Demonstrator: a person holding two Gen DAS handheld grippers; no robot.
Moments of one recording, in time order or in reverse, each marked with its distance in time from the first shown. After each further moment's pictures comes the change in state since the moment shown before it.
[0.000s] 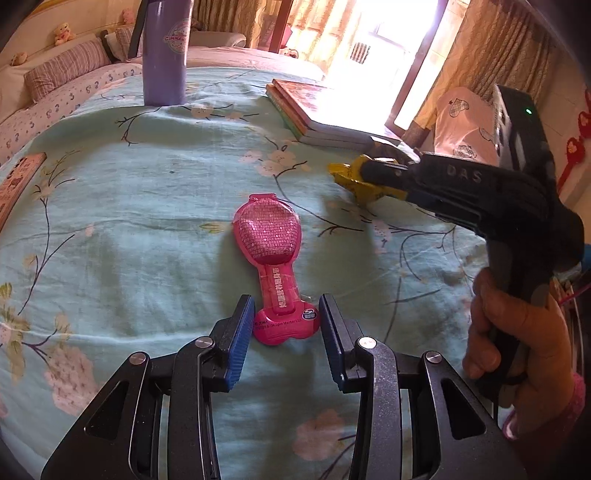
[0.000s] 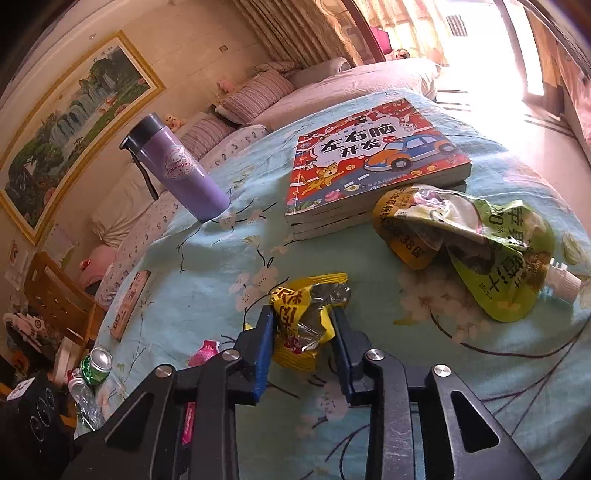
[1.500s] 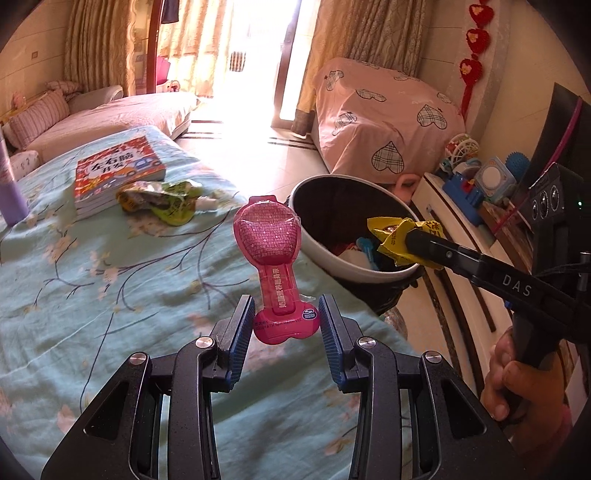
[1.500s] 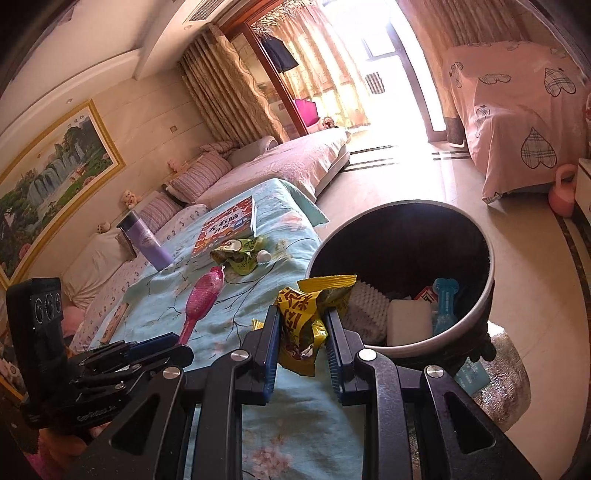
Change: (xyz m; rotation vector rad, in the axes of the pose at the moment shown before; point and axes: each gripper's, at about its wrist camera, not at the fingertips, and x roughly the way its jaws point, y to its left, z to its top) left arm -0.033 -0.241 -0.018 0.365 -0.051 -0.220; right arm -0.263 -0.121 -0.106 0.119 -0.302 -0.202
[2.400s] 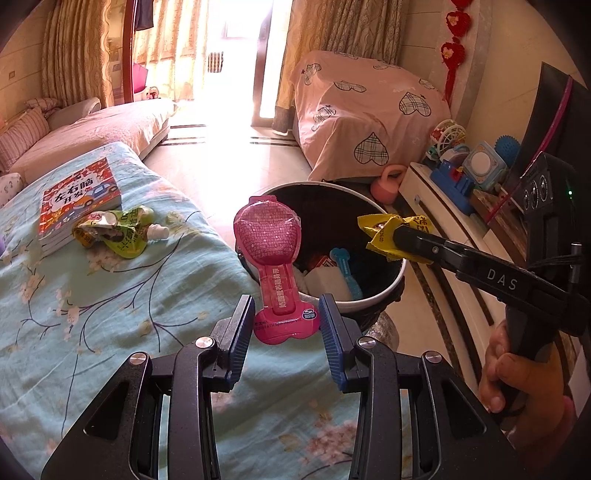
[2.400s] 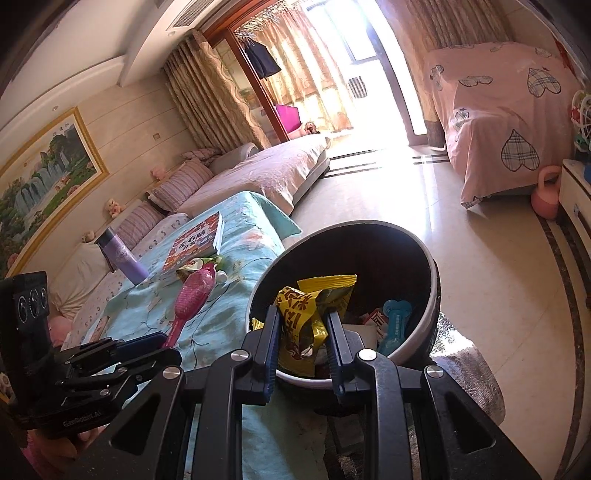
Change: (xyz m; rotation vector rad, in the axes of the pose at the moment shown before) left arm 0.028 -0.040 0.028 0.072 0.016 -0.026; right arm -0.006 -0.048 0.023 0.016 -0.014 -0.055
